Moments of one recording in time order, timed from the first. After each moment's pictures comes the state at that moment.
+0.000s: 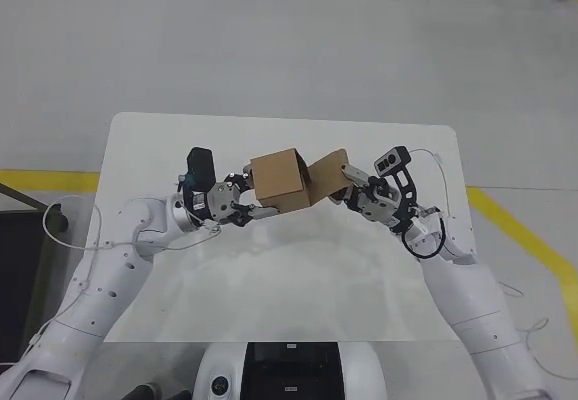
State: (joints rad) left arm 1.18 -0.98 -1.20 -1.52 1.01 -1.00 0.20; right arm -1.14 -1.25 1.18 -1.38 0.85 -0.16 1.02
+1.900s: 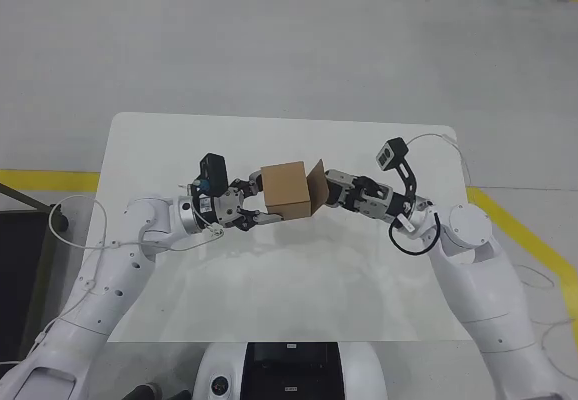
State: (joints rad) left arm 1.17 -1.00 -1.19 -1.49 1.06 -1.01 0.14; right arm -1.14 -1.22 1.22 -1.53 0.48 0.00 0.94
